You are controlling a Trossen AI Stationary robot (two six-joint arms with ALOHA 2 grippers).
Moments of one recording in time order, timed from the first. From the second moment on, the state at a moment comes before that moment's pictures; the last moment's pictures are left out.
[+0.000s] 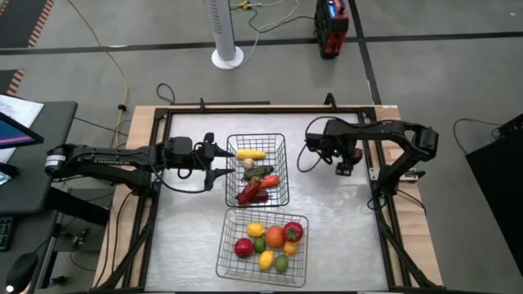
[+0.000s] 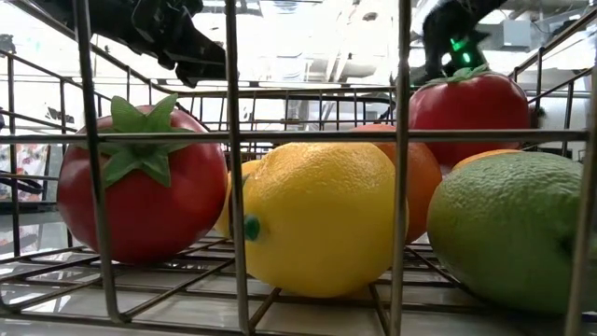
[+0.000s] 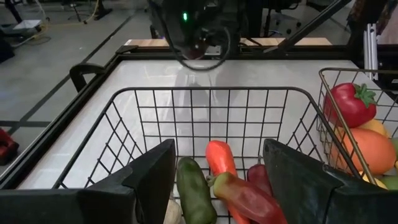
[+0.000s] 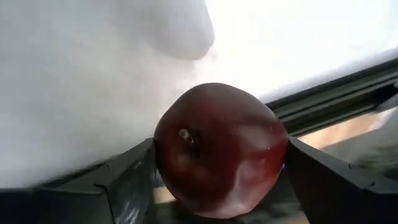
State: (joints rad) left arm 0.14 0.97 0.56 0.09 0.04 0.04; right arm -0.37 1.59 1.02 -1.46 0.32 -0.03
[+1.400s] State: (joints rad) left arm 0.00 0.82 0.56 0.19 0.07 0.01; right arm 0.23 1.66 1.44 -0.66 -0.45 0.76
